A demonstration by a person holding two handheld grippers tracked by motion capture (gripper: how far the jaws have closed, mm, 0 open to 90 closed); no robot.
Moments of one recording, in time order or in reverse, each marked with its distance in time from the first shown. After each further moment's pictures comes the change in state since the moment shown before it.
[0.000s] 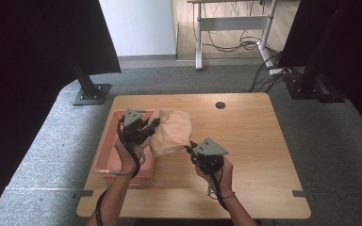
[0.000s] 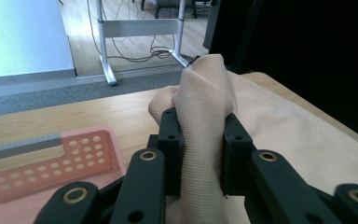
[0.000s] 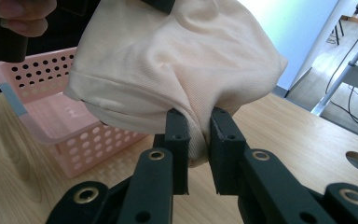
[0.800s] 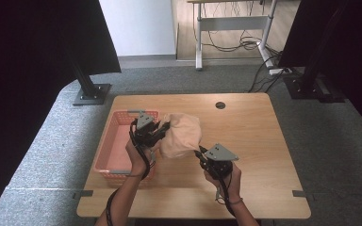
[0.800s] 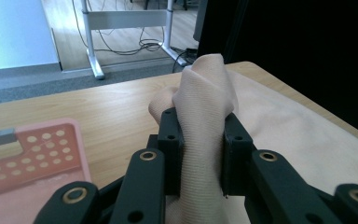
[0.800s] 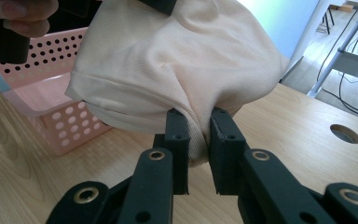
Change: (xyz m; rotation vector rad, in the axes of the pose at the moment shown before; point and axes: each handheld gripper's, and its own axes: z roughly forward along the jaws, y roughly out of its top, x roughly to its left) left arm -0.023 -0.014 0.024 0.026 -0.039 0.009; right arm -0.012 -0.027 -0.015 0.017 -0.031 0.035
